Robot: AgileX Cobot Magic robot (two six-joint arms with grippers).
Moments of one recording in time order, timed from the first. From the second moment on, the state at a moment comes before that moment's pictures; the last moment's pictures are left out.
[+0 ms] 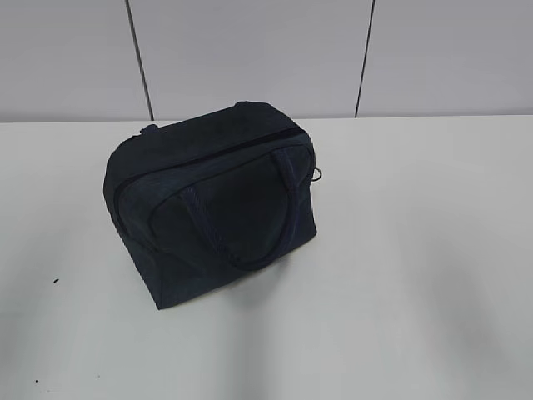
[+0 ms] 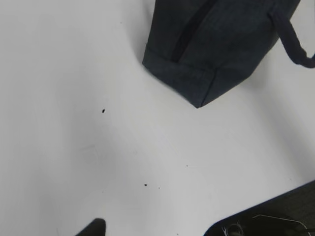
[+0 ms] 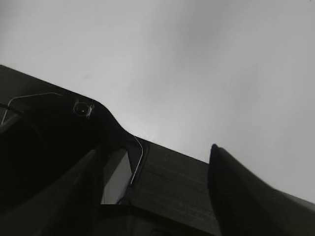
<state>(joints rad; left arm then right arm) -0.41 0.63 -0.71 0.01 1.14 0.00 0.56 0.86 -0.75 -0.08 1.22 0.21</state>
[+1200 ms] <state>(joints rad) -0.41 -0.02 -0.52 -0.01 1.11 0.00 0.56 -0.02 -0.50 -0.09 1.16 -0.02</state>
